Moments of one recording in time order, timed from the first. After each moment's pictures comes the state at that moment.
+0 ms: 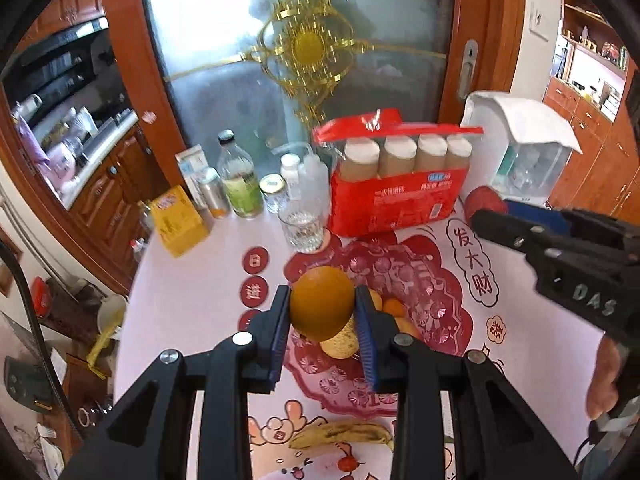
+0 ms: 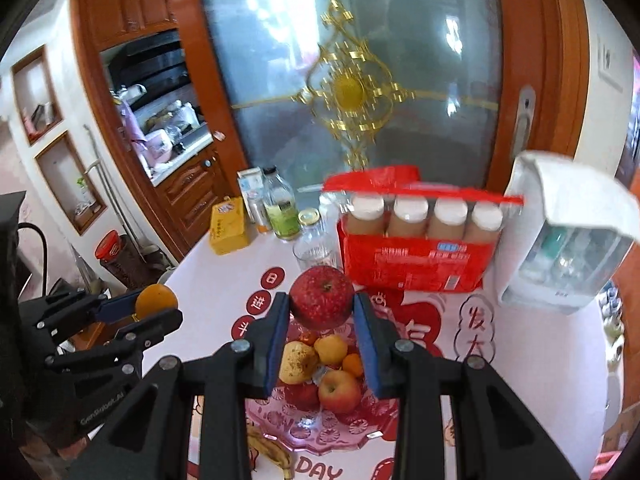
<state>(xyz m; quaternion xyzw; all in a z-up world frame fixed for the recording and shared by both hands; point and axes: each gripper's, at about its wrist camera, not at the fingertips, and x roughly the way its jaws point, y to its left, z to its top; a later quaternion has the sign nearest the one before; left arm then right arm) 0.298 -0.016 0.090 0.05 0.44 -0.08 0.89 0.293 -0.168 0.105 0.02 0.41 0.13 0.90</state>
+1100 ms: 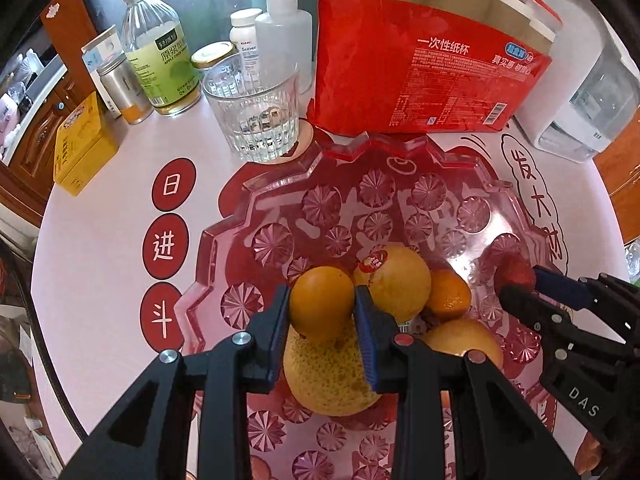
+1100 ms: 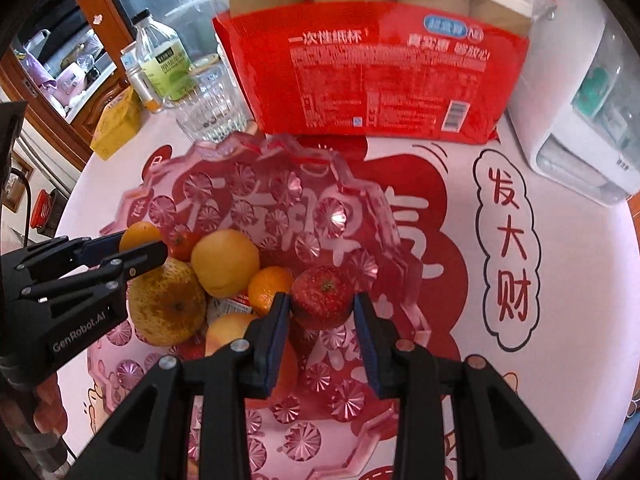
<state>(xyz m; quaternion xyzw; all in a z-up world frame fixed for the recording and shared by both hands) 0.412 -0.042 -0.124 0.04 0.57 -0.10 0.82 0.356 -0.191 -0.110 0.02 0.57 0.05 0.82</state>
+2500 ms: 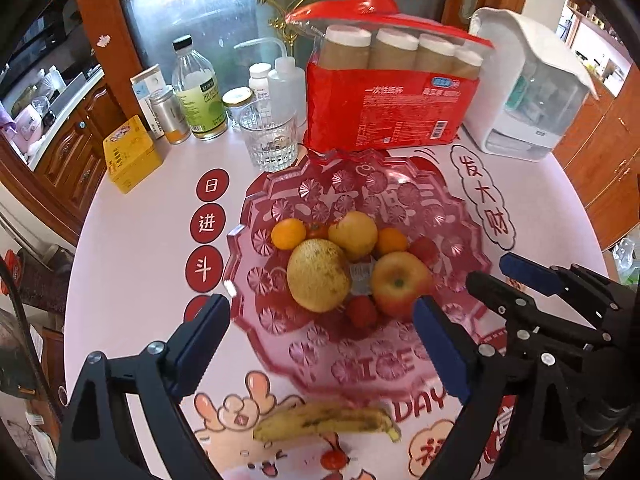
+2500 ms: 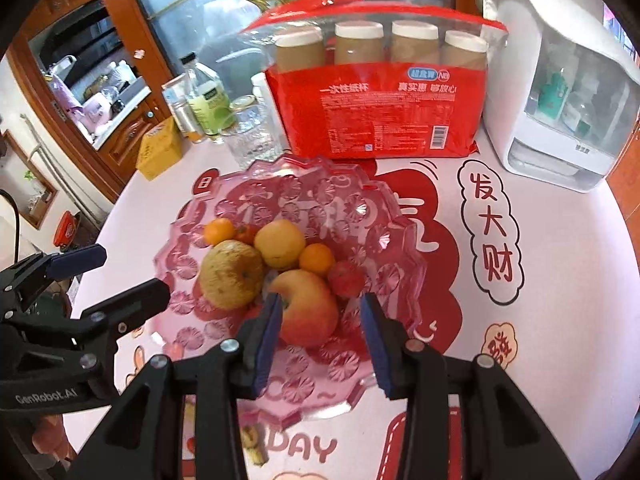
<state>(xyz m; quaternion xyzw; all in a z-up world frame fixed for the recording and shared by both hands) 0.298 -0.032 -0.026 0.04 0.51 -0.10 0.85 0.267 -0.180 -0.045 0.05 0.50 0.06 0.86</state>
